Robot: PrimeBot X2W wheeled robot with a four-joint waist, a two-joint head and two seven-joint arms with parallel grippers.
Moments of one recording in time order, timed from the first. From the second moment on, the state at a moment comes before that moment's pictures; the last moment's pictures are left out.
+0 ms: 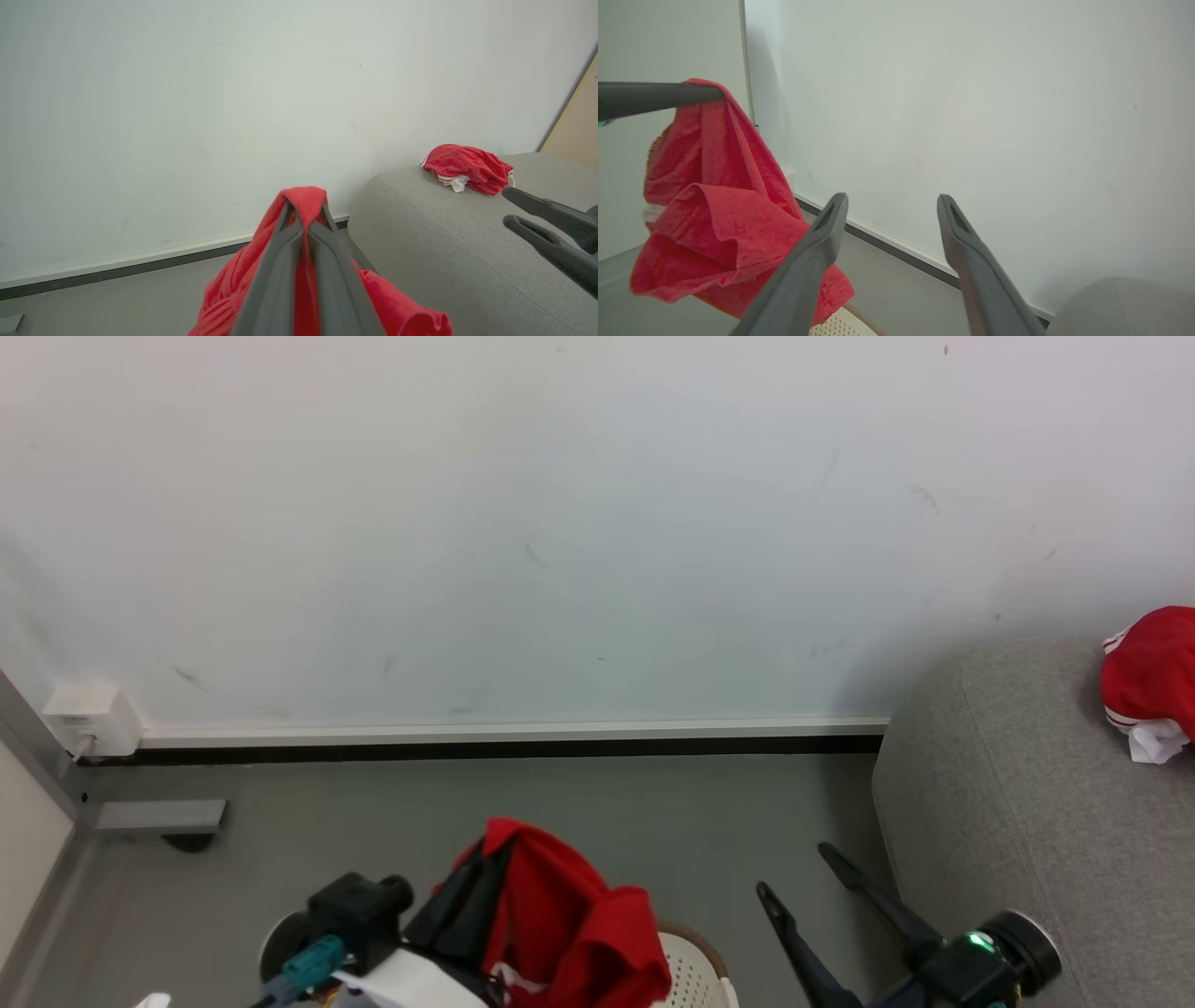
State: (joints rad) left arm -0.08 0.18 -0.33 -0.03 -0.31 -0.03 -0.04; right arm -0.11 -0.17 0.44 0.19 0.21 0.13 -0.26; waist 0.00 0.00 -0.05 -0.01
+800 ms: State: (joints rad) left arm -0.19 0.15 -0.62 -0.08 -0.33 -0.12 0.01; right arm -0.41 -0.37 0.95 0.17 0.54 0.13 -0.20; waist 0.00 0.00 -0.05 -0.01
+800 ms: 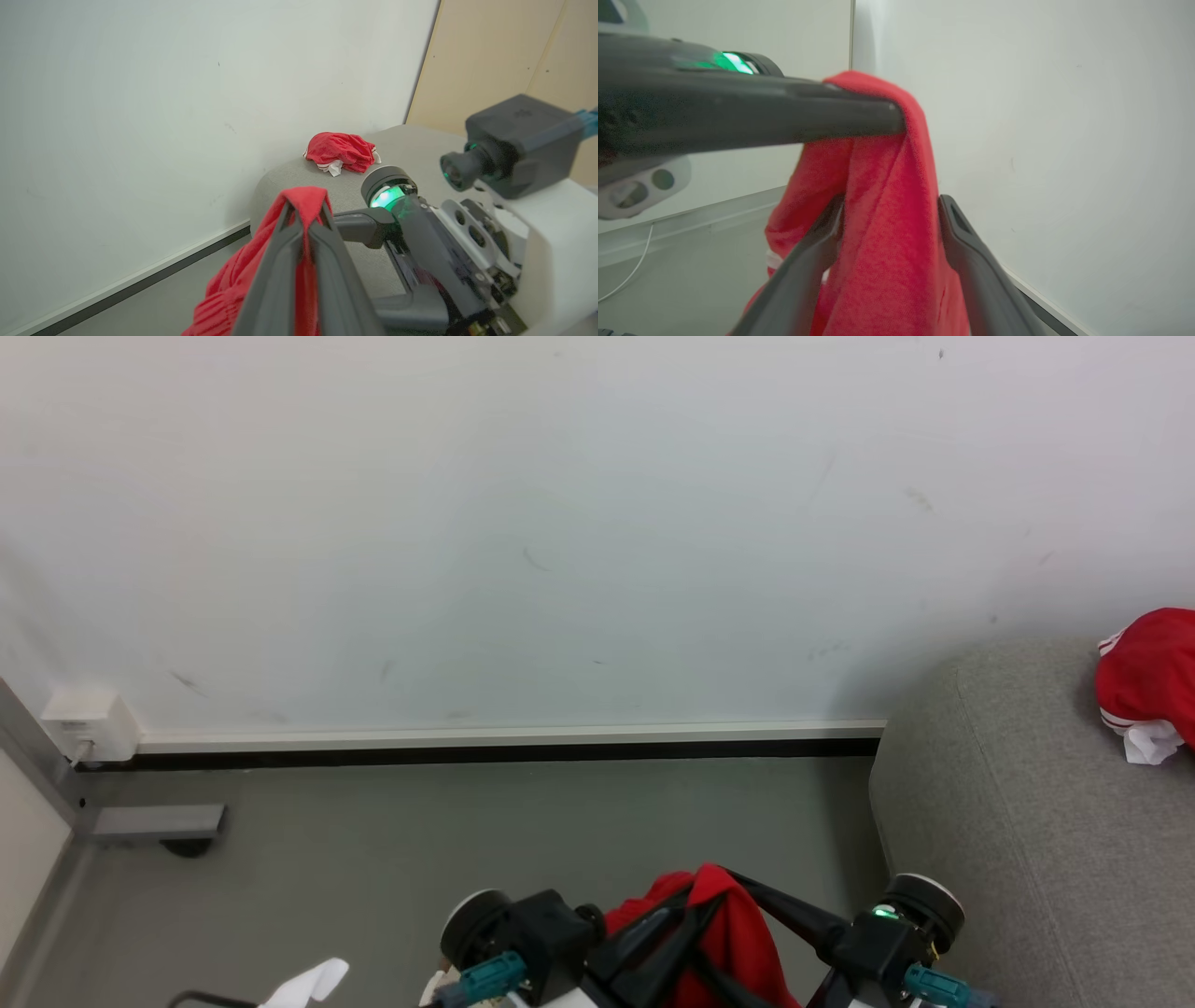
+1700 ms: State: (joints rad) left arm -0.21 0.19 -0.65 0.02 -0.37 -0.10 -0.10; right arm -0.40 -0.42 0.81 0.24 0.61 0.13 -0.25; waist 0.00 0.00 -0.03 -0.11
